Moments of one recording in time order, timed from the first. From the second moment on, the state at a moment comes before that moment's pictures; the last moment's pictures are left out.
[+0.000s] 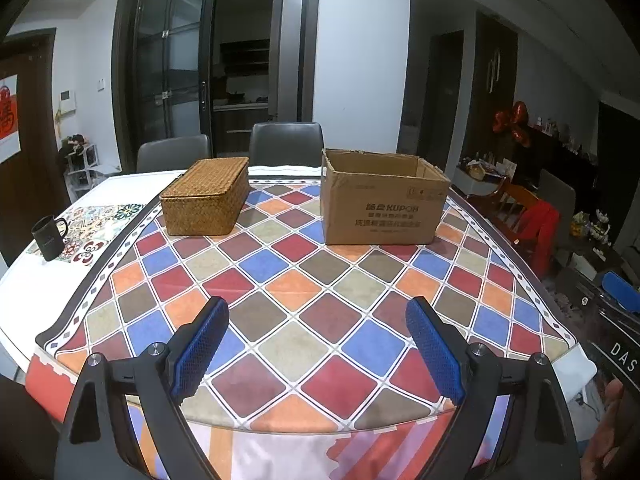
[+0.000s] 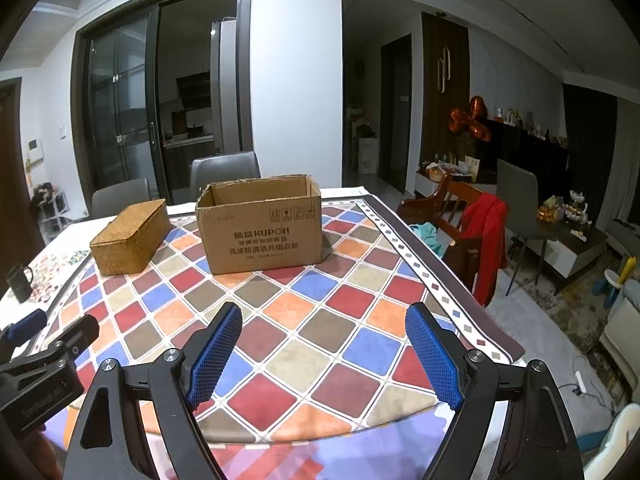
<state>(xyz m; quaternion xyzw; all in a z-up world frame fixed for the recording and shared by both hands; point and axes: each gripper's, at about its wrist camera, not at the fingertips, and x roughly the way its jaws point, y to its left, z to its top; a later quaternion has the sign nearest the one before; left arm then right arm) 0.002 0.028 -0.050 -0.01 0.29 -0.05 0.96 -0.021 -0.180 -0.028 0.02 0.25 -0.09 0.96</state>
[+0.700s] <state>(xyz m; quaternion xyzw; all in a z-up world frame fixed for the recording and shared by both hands) -0.001 0.026 -0.048 -0.01 0.29 -0.05 0.96 -0.023 -0.180 -0.025 0.02 0.25 -0.09 0.96</state>
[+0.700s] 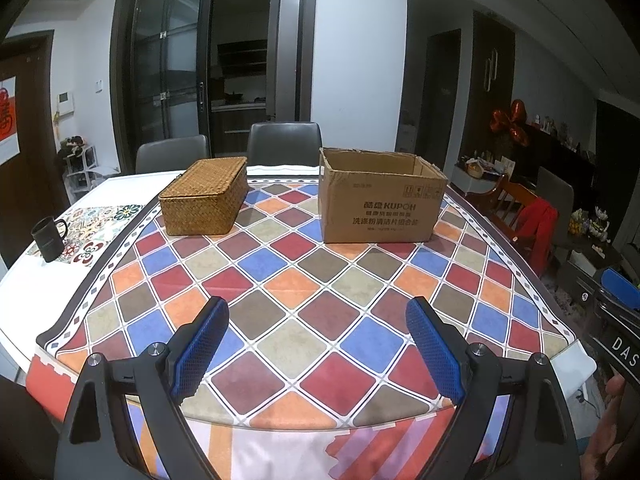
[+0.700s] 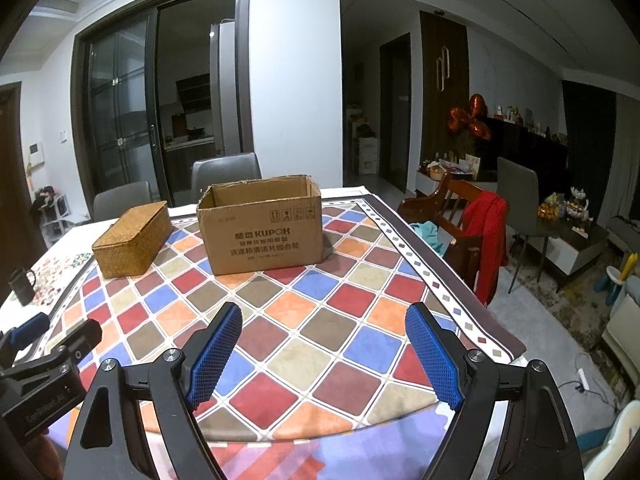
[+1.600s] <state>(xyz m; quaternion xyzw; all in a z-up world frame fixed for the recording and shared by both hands) -0.001 0.024 -0.046 0.00 0.29 -0.05 0.96 -0.026 -0.182 -0.022 0.02 0.24 -0.09 0.97</state>
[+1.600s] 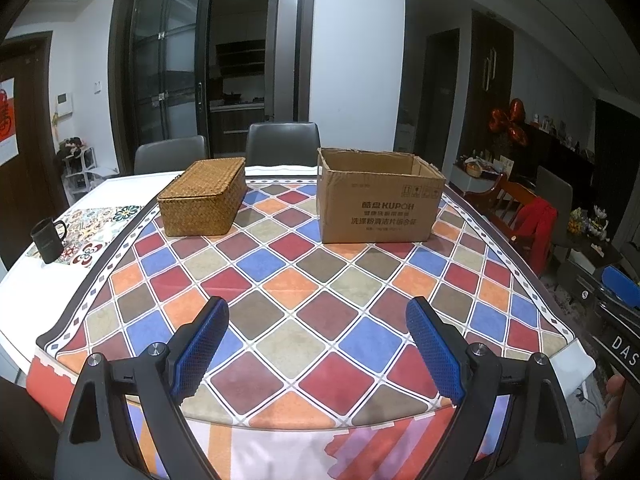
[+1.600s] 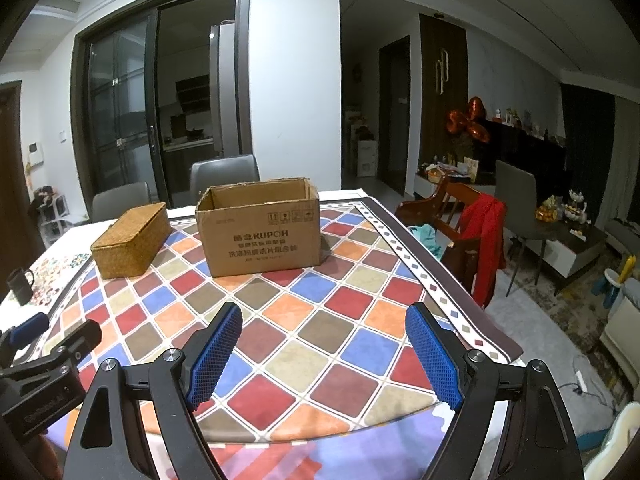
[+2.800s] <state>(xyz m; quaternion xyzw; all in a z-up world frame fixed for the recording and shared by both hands) 0.003 0.023 -0.048 0.01 0.29 -0.05 0.96 -0.025 -0.181 -0.022 0.02 0.24 -0.09 0.97</state>
